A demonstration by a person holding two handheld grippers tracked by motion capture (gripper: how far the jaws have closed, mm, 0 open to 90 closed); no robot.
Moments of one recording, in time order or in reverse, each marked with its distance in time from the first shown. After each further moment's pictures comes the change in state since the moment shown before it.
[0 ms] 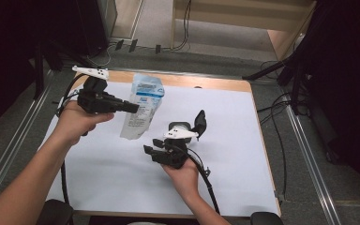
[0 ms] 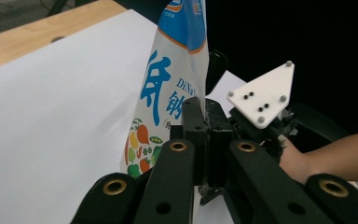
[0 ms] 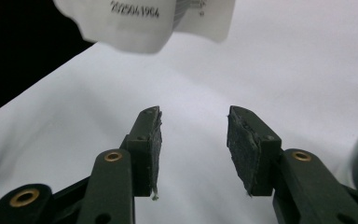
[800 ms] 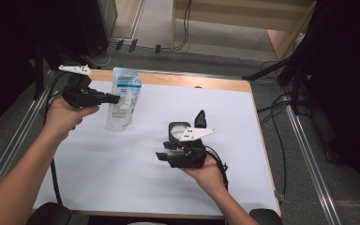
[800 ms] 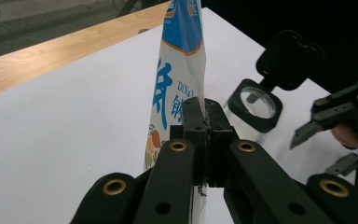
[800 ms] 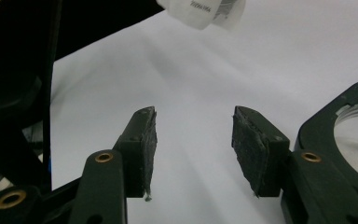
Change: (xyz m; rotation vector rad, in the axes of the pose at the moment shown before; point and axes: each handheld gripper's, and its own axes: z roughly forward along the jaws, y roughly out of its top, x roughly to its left) left arm 0.052 -0.023 -0.019 -0.010 0.222 -0.048; right arm -0.021 0.006 -0.048 0.073 0.181 -0.183
